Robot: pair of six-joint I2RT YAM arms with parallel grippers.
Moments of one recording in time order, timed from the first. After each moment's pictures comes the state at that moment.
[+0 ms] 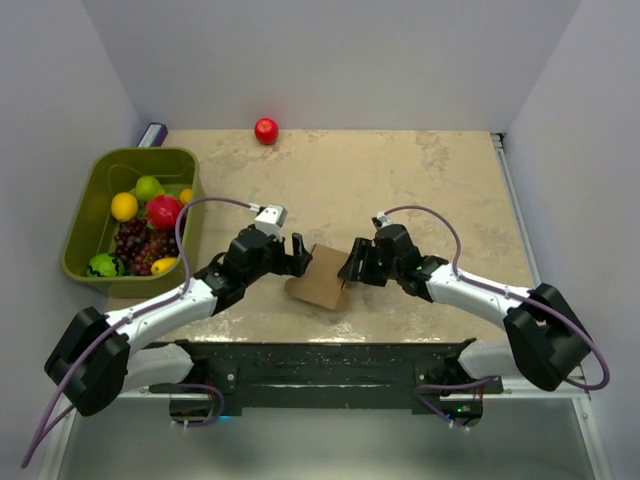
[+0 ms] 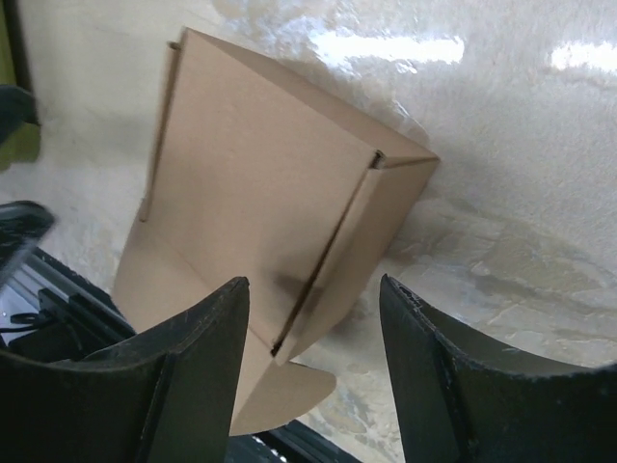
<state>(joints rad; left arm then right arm) -0.69 1.18 0.55 0.16 -0.08 -0.41 0.66 1.32 0.64 -0.06 -0.12 0.79</state>
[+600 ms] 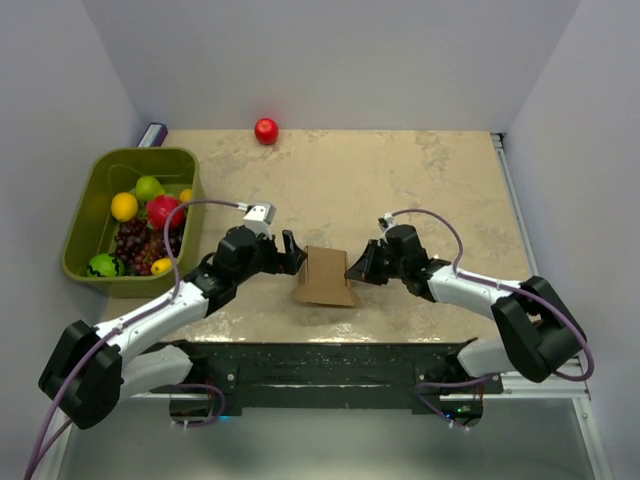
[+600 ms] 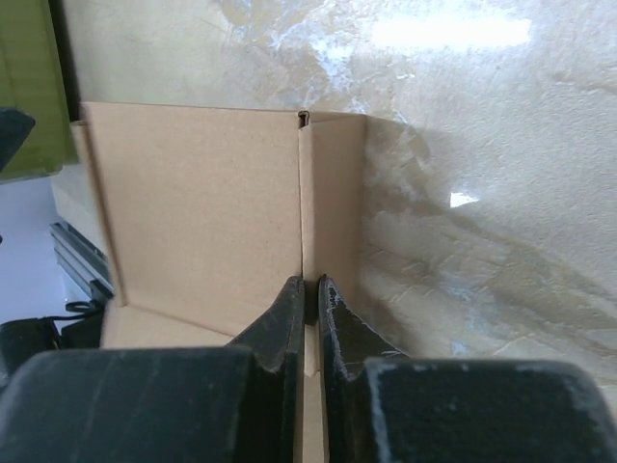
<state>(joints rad) -0.62 1.10 0.54 0.11 0.00 -0.47 0.57 1.38 0.56 0.13 -0.27 0.83</state>
